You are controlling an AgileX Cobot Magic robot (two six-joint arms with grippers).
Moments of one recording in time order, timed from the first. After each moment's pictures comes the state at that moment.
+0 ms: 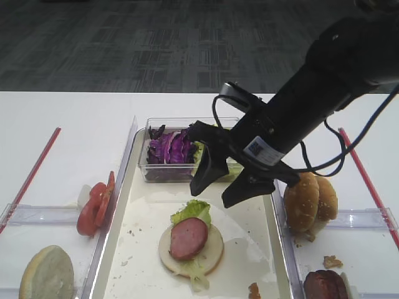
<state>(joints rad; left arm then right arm) -0.11 -0.02 -0.48 0.01 1.18 -0.05 0.42 1.78 -1.09 0.88 0.94 -0.24</state>
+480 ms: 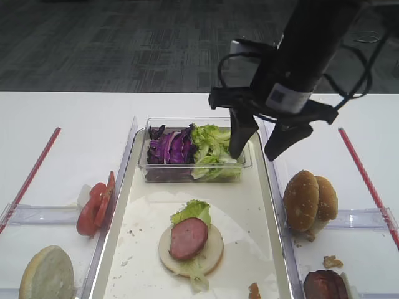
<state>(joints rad) -0.11 -0.02 -0.48 0.01 1.18 -0.05 0.42 1.78 -1.40 0.41 1.19 0.08</state>
